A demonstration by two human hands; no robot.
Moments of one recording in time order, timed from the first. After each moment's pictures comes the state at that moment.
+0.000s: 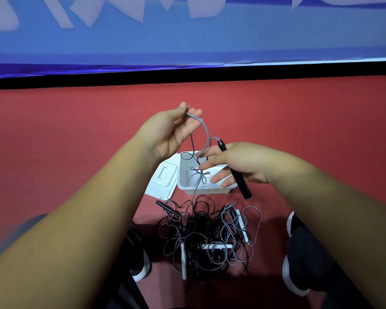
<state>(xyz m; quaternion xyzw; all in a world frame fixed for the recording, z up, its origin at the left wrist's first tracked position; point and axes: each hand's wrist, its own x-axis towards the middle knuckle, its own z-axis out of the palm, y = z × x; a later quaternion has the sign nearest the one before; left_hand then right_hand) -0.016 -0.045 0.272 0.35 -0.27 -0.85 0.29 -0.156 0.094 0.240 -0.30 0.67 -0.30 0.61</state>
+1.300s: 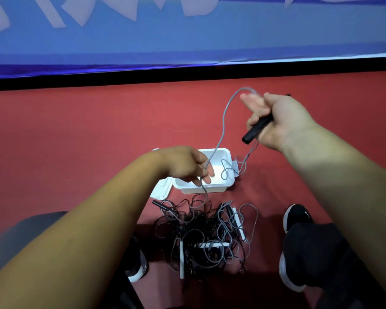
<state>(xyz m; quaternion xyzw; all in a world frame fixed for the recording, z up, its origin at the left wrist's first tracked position) -0.011 -0.016 0.228 0.30 -0.78 -0.51 -0.20 -0.226 0.087 0.276 0.04 0.49 -0.72 0.50</state>
